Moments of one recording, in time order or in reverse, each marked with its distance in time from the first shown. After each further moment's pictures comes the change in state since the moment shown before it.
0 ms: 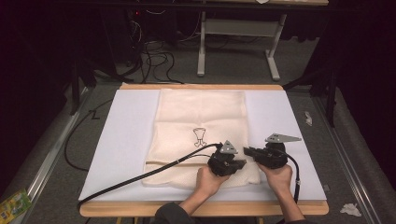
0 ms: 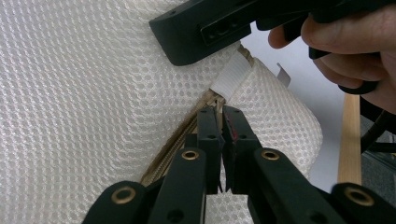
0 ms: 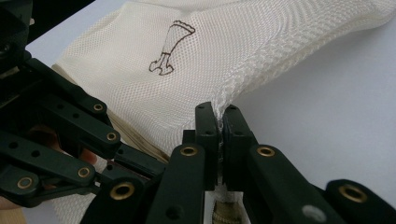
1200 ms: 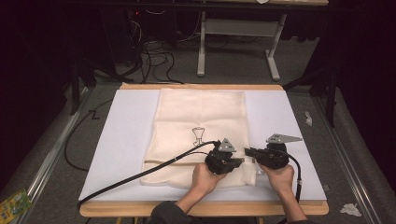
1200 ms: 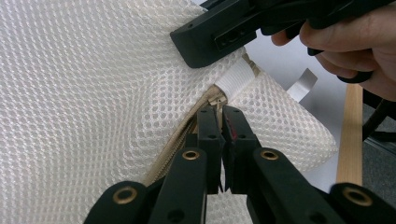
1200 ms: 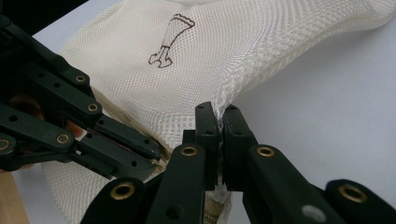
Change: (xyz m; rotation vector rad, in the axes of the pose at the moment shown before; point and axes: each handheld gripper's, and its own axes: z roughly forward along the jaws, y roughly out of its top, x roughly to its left) left arm 0.002 0.006 -0.013 0.028 0.019 0.036; right arm -0.003 -0.001 -0.003 0.013 0.009 -0.029
